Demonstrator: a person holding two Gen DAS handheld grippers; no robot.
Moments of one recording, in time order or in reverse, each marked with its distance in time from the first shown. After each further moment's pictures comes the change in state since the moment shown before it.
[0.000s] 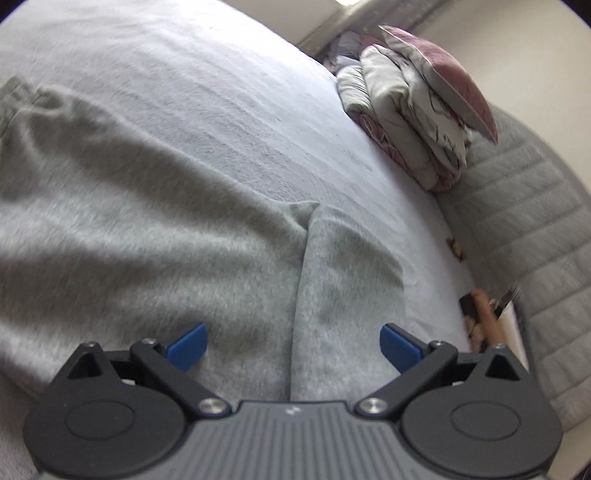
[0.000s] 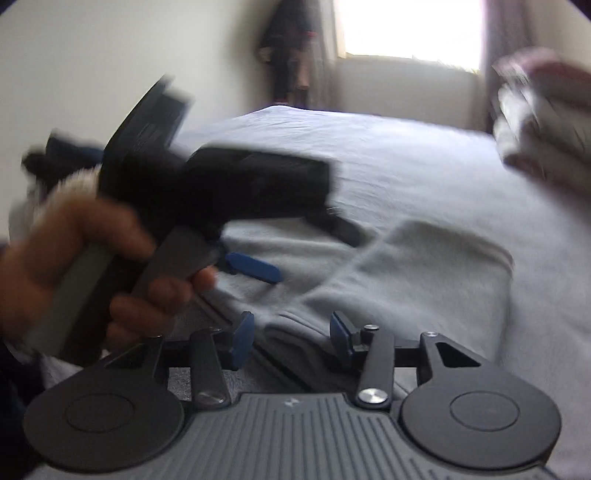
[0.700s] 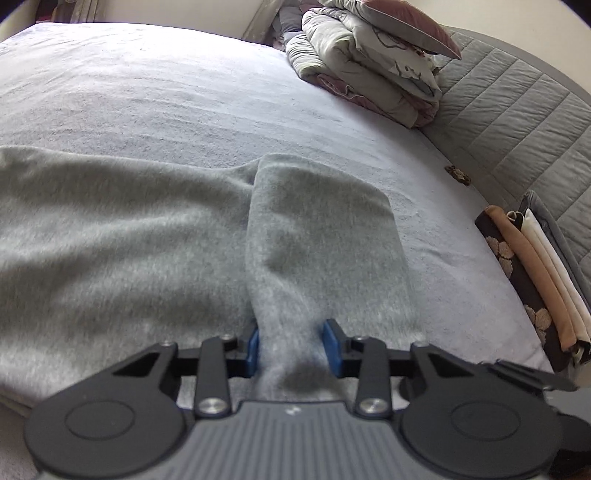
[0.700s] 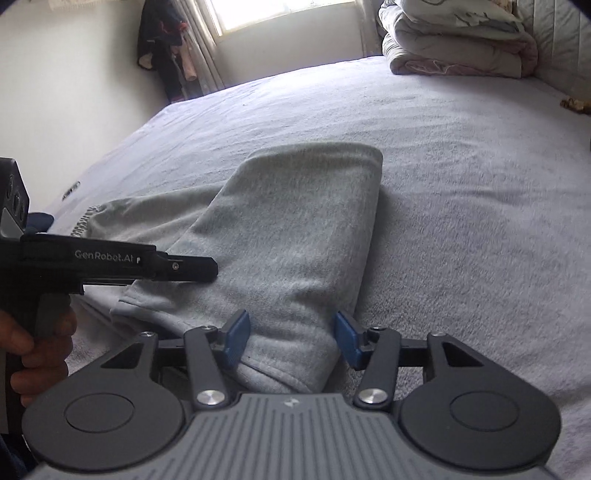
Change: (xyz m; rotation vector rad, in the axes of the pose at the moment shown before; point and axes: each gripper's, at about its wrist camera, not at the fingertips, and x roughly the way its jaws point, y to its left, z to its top) left arm 0.018 -0.039 -0.030 0.273 0.041 0.090; right arm 0.005 -0.071 -0.028 0.227 0.065 -0.157
